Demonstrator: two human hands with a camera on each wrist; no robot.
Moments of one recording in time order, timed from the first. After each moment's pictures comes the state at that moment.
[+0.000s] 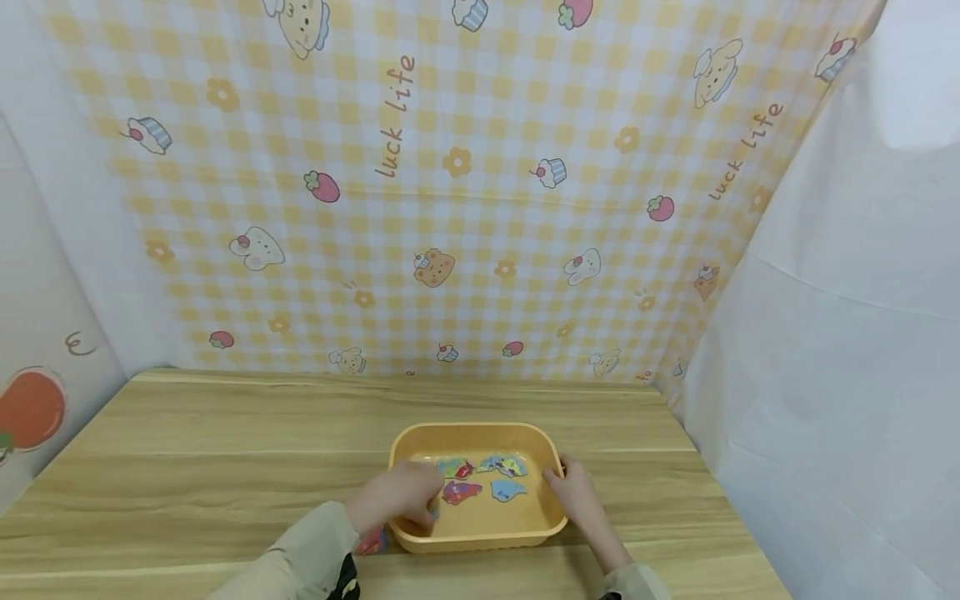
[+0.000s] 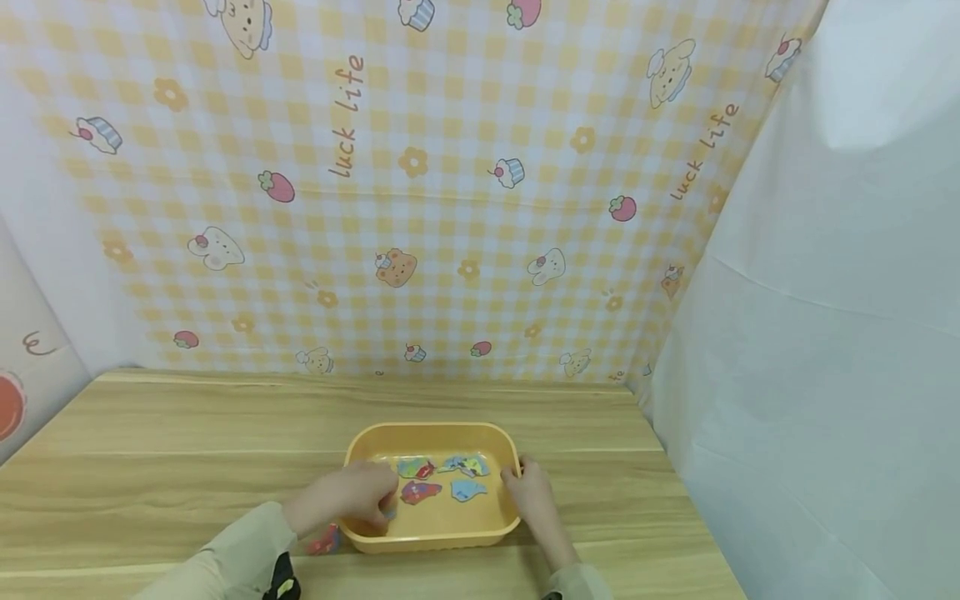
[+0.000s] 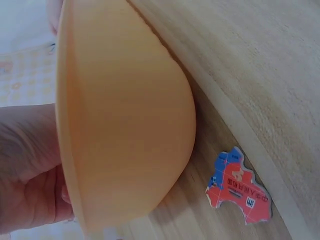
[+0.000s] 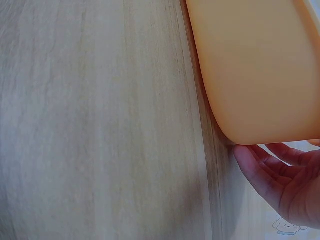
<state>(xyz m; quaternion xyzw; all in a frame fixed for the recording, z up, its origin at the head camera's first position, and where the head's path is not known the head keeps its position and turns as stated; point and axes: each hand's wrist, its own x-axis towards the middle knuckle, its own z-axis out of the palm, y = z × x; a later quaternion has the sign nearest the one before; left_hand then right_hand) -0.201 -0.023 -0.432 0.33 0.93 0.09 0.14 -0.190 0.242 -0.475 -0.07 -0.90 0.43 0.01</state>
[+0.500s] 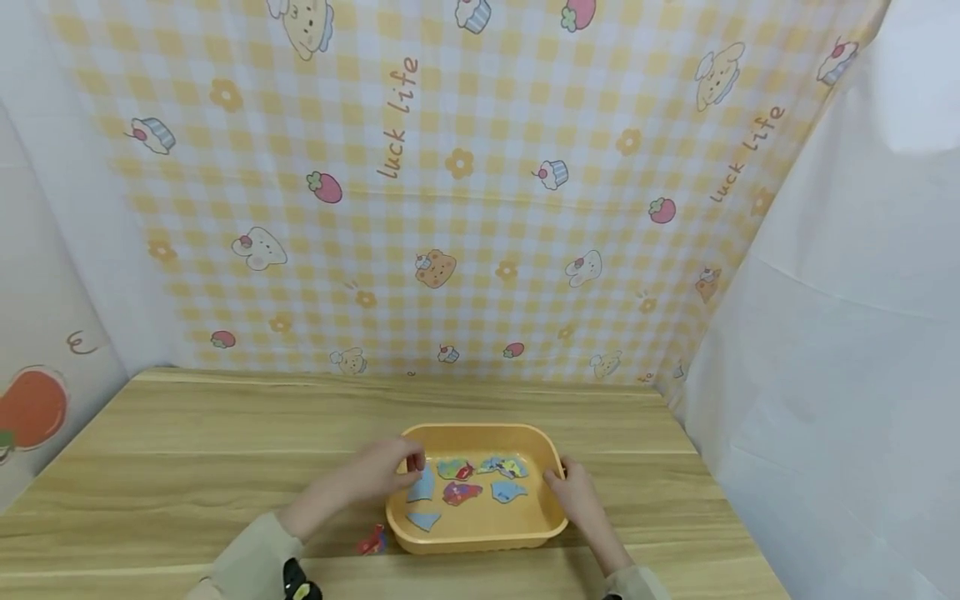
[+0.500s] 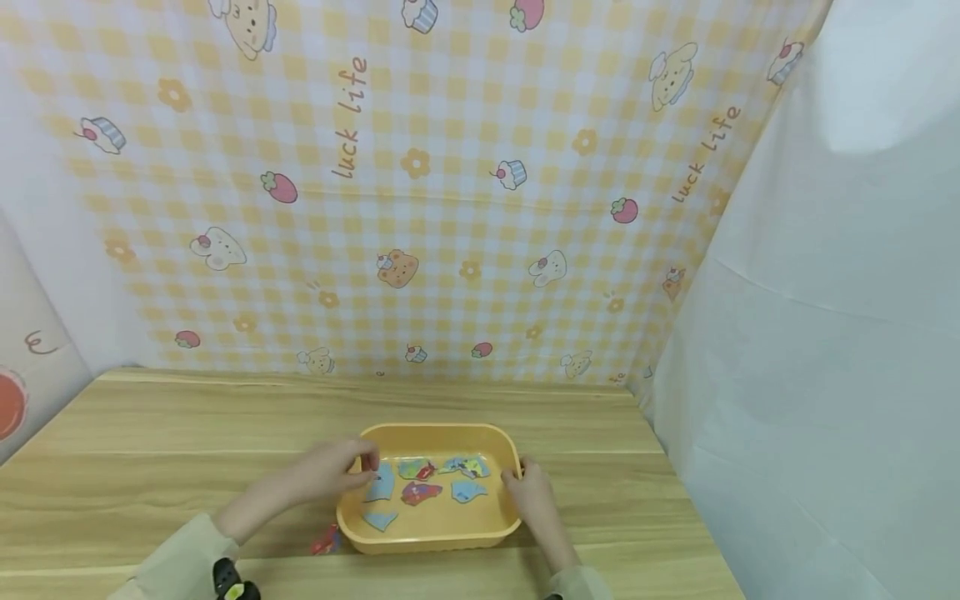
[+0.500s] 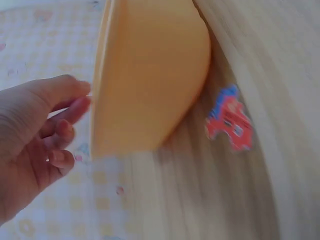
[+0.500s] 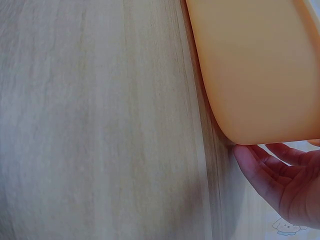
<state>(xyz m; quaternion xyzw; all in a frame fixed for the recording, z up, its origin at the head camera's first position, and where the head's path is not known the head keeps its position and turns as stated) -0.217 -0.067 -0.426 0.37 0.89 0.28 0.03 -0.190 0.243 -0.474 -0.07 -0.90 0.42 0.01</state>
